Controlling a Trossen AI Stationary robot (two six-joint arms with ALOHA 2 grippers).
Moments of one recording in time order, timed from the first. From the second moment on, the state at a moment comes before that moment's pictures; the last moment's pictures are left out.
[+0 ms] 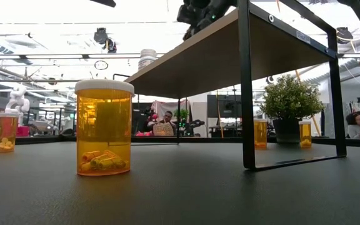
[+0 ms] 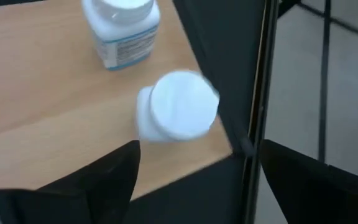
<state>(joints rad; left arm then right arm) -0.21 1.04 1.15 -0.69 -0.68 -0.13 -0.42 1.88 1.94 -1.01 -0.14 -0.65</state>
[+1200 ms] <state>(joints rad) -0.21 1.04 1.15 -0.69 -0.68 -0.11 -0.41 1.87 1.68 -0.63 -0.03 -0.65</state>
